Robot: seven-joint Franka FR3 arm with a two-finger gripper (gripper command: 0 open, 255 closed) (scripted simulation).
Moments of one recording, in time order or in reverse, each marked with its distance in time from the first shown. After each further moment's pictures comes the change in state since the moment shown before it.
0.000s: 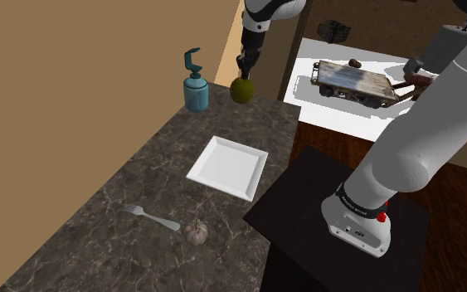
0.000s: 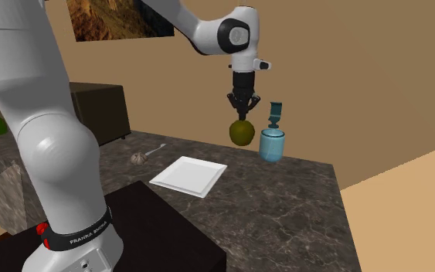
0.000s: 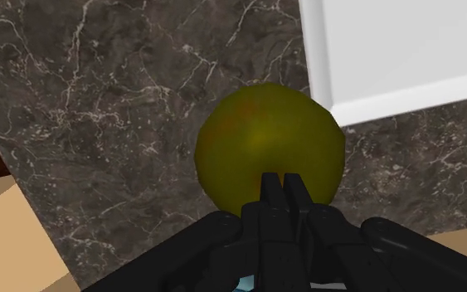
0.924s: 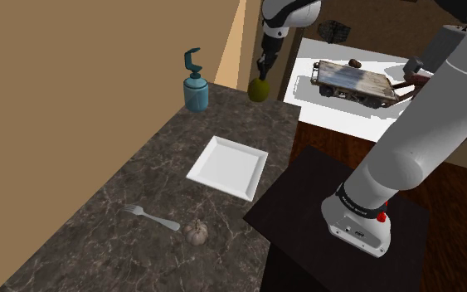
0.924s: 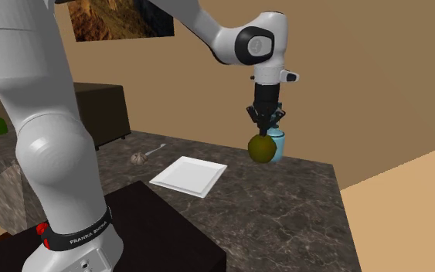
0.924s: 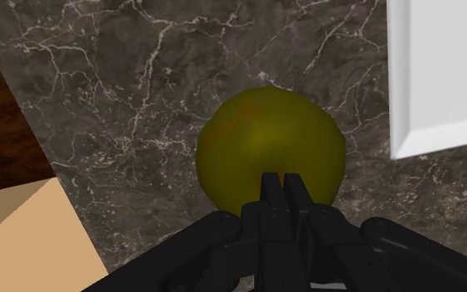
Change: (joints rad) arm -0.093 0.048 -0.106 -0.022 0.023 0.062 -0.212
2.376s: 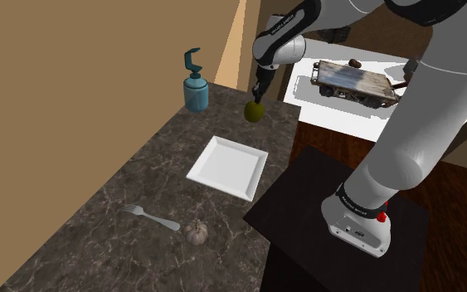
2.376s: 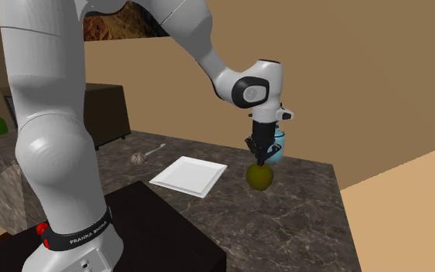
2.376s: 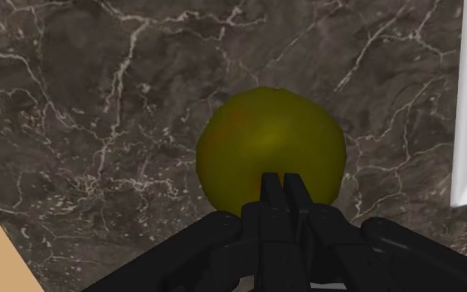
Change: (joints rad) arm -0.008 0.178 0.011 -0.110 0.084 0.278 -0.068
